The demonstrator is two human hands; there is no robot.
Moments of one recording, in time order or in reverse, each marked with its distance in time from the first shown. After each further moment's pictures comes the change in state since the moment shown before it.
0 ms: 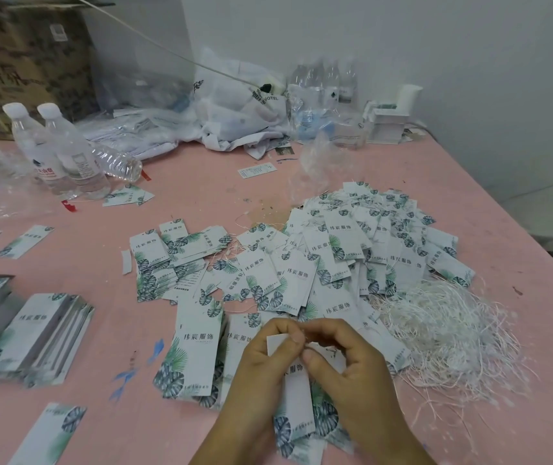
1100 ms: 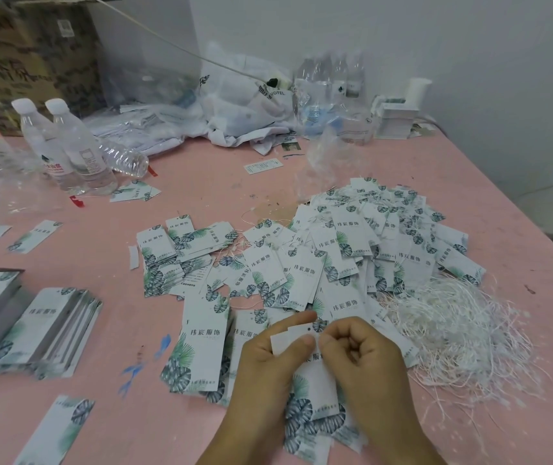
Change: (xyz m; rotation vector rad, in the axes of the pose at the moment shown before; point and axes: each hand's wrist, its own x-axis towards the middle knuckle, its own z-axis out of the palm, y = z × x) left_hand -0.002 -0.001 0.001 -0.075 0.058 -0.015; right_hand 0.003 0.000 0.001 -0.013 0.130 0.112
